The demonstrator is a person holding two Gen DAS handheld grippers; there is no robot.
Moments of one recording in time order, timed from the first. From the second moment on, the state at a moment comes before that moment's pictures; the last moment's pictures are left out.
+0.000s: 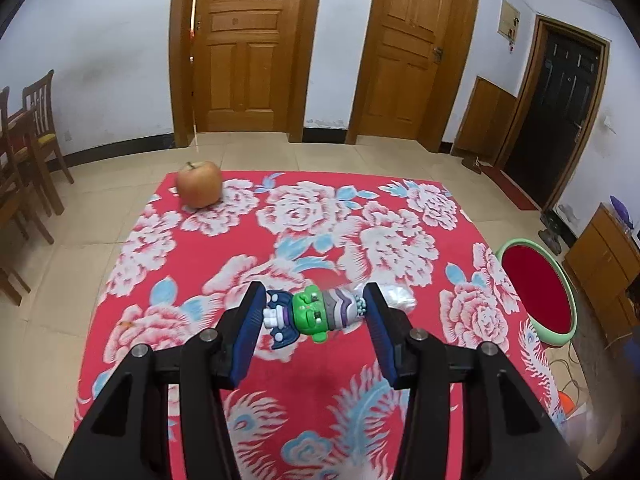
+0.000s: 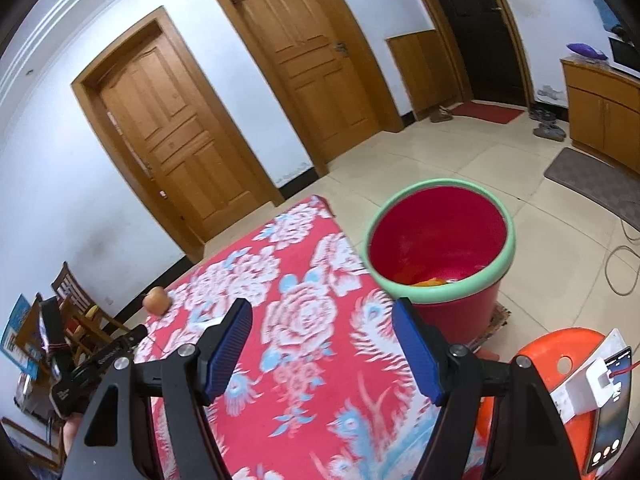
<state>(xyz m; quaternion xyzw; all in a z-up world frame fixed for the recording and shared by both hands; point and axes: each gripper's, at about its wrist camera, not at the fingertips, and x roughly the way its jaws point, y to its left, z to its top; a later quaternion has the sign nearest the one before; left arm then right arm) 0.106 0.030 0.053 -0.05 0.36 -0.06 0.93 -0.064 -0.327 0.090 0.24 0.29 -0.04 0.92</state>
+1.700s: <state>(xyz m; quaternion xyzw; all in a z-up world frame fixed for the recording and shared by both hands) 0.143 0.095 -0.023 -0.10 0.40 -0.04 0.91 0.137 -0.123 -0.029 0.09 0.44 0.04 0.89</state>
